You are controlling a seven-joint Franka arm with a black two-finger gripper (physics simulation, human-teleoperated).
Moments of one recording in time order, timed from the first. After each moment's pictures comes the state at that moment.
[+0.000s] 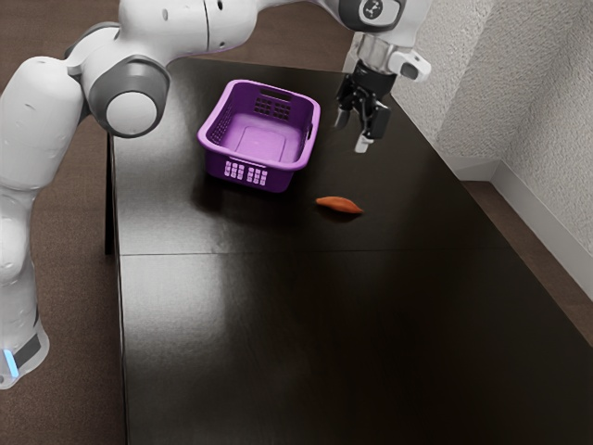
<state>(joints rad) 0.04 0.37 0.08 -1.01 -0.06 1.29 0.02</state>
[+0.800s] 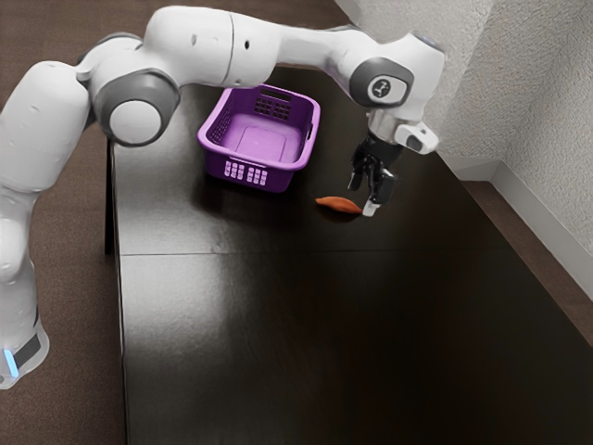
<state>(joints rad) 0.01 0.42 0.04 -1.25 -0.07 1.57 0.09</state>
